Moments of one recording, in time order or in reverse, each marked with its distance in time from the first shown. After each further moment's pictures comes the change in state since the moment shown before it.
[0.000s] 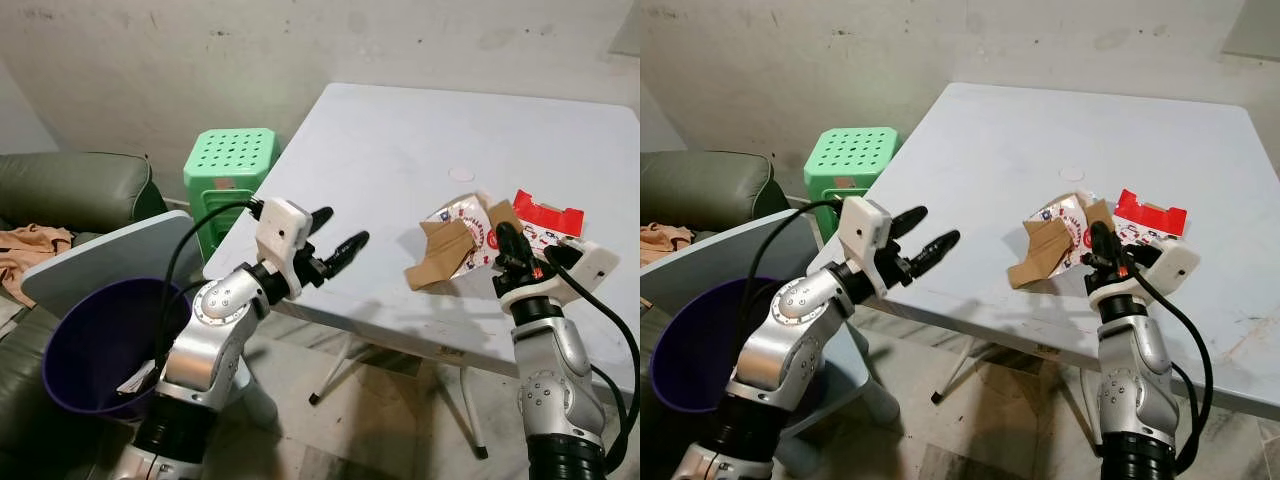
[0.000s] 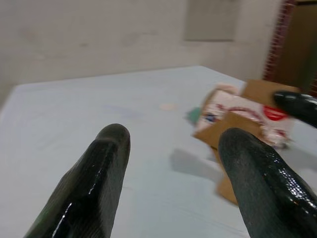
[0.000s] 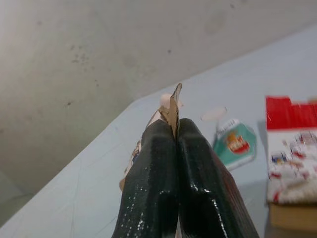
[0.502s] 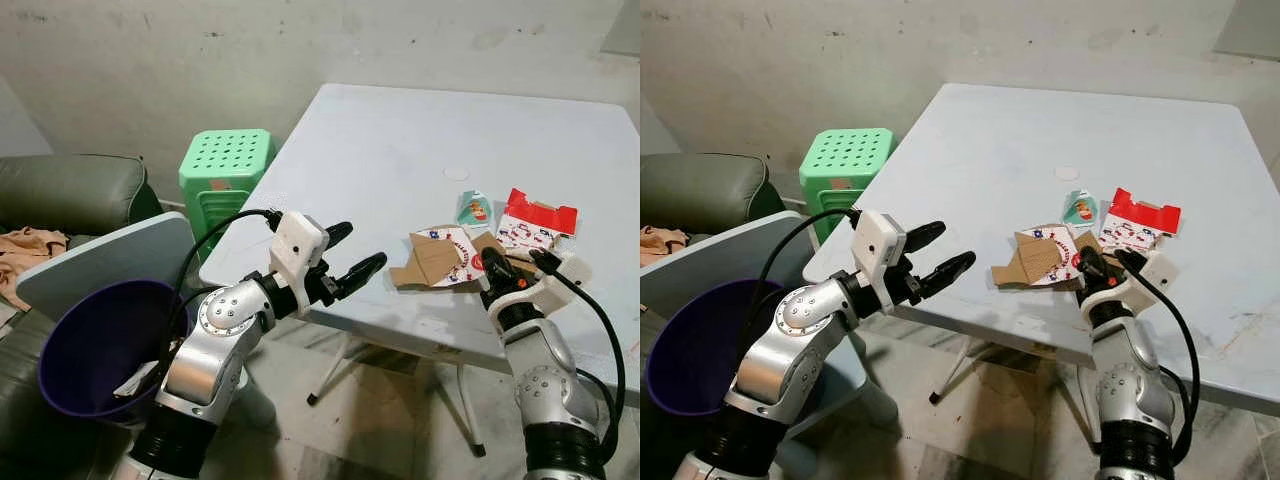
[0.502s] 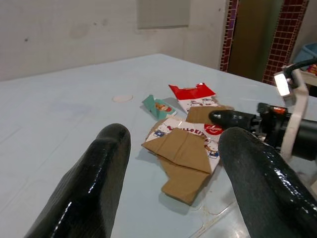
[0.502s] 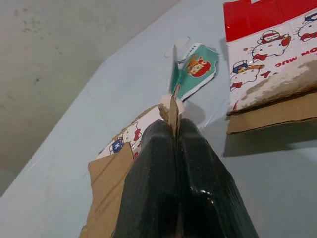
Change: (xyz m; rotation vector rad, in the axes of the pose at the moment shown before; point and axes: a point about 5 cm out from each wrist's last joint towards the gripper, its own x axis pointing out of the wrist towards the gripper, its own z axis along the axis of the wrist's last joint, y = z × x) left arm -0.004 -0.027 -0.008 0.034 0.046 -0.189; right arm -0.004 -0.021 -0.033 0.193 0.203 -0.153
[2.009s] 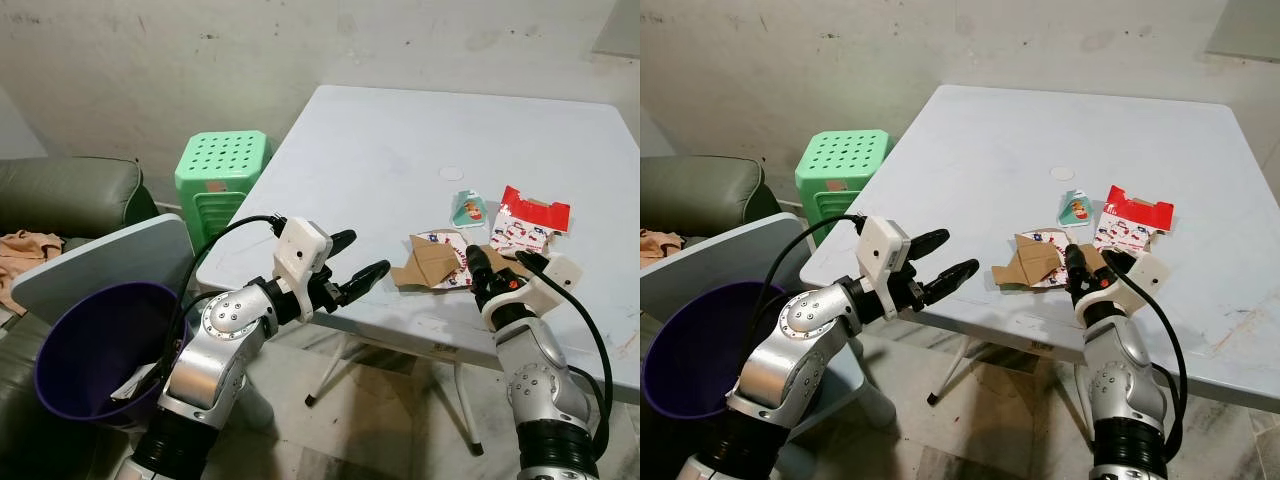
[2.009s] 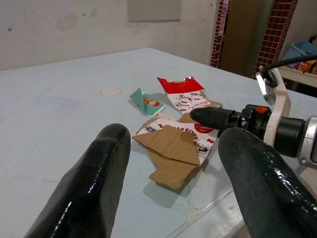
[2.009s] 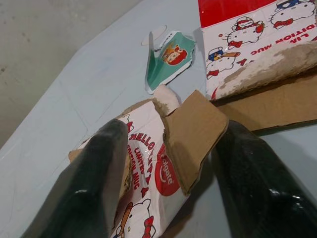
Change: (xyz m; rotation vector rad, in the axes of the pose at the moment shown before) left arm 0.001 -0.006 -0.004 -0.026 0.021 -0.025; right arm 0.006 0.000 -0.006 -0.040 0.051 -0.102
